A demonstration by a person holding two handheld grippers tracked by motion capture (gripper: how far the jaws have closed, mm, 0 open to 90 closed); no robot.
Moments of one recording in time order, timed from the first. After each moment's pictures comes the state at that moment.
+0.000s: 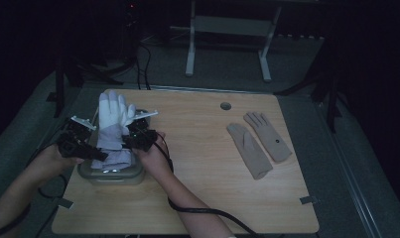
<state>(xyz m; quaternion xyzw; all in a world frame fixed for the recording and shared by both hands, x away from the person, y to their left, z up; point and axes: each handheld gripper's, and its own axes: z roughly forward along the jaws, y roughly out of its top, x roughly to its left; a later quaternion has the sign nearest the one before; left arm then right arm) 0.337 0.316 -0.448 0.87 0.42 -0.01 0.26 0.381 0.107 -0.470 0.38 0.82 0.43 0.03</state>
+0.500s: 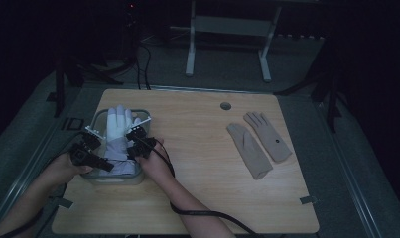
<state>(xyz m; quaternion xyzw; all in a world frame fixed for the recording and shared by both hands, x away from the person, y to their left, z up) 0.345 0.308 -0.494 0.87 0.44 -0.06 0.22 0.384 0.116 -0.504 0.39 0.86 0.32 0.03</state>
